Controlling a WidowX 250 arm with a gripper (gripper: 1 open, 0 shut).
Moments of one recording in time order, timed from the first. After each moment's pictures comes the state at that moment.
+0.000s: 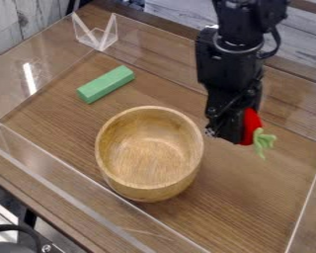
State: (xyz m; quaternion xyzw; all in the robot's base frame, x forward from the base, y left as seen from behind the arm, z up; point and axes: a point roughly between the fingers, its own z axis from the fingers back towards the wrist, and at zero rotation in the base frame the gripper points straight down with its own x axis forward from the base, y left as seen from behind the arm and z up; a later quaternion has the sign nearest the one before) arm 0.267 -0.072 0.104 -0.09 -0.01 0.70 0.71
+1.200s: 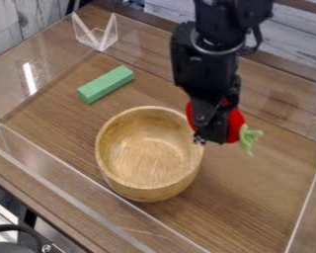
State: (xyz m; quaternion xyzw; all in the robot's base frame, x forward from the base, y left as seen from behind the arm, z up) arm 0.242 -0.072 0.117 -0.09 -0.05 0.75 0.65
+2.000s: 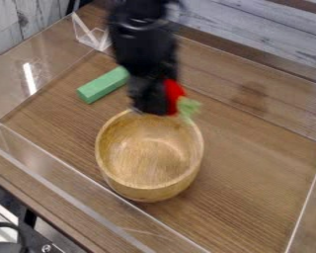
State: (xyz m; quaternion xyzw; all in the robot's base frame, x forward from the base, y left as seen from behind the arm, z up) arm 0.241 0.020 0.118 -0.10 -0.05 0.79 0.60
